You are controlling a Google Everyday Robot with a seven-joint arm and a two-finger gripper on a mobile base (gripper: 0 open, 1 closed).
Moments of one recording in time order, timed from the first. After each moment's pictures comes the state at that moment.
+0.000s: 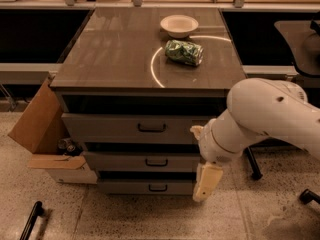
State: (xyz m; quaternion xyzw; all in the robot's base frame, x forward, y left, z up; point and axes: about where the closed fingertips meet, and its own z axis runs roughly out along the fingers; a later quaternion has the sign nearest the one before) arm 0.428 -0.100 0.731 -0.67 0.72 0.08 0.17
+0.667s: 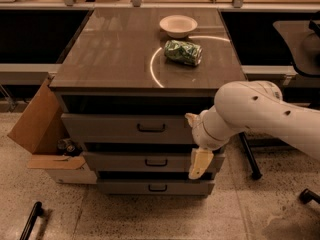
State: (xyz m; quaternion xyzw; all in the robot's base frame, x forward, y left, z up) arm 0.506 -0.095 0.697 -0.70 0.68 0.03 0.21
